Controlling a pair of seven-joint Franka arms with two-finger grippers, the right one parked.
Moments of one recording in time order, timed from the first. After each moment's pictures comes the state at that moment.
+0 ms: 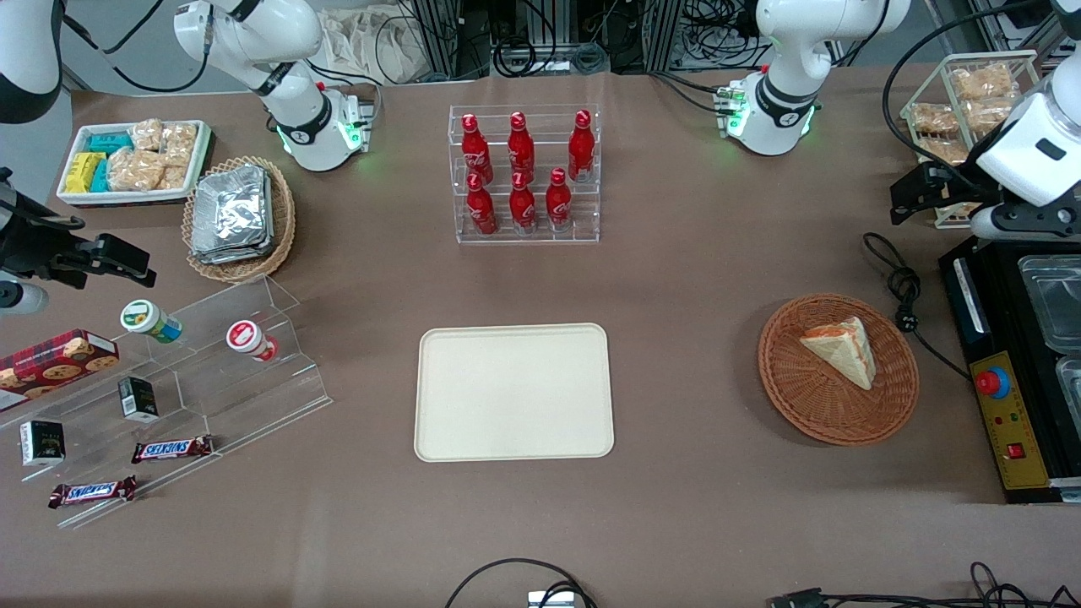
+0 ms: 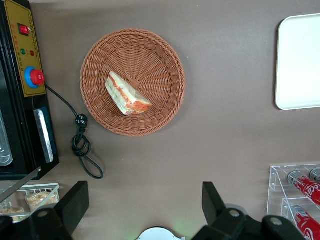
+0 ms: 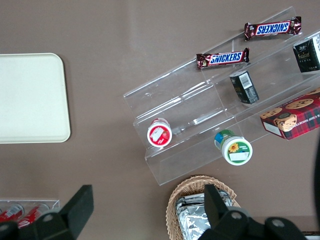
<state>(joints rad) -0.01 -0.06 -0.07 -1.60 0.00 1.47 -0.02</state>
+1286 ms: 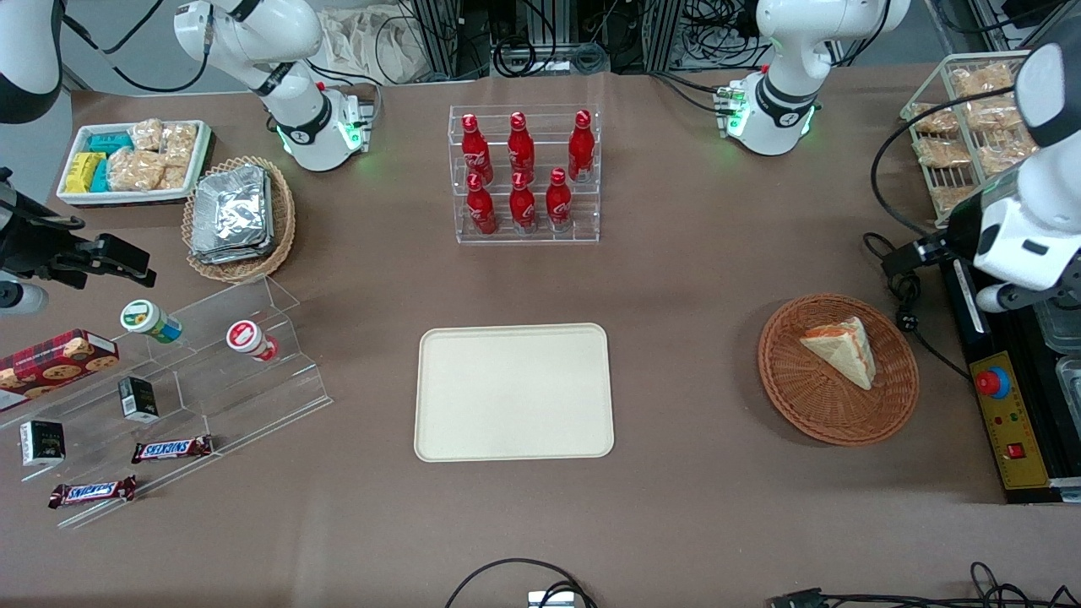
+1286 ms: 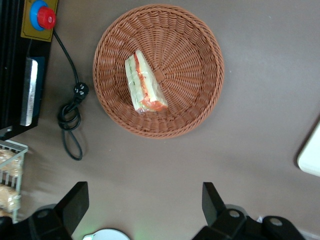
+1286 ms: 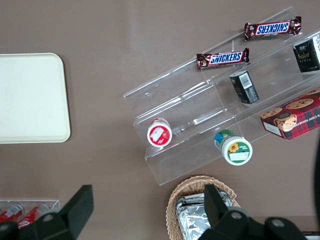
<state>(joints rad) 0.02 0.02 -0.04 -1.77 0.01 1.65 -0.38</state>
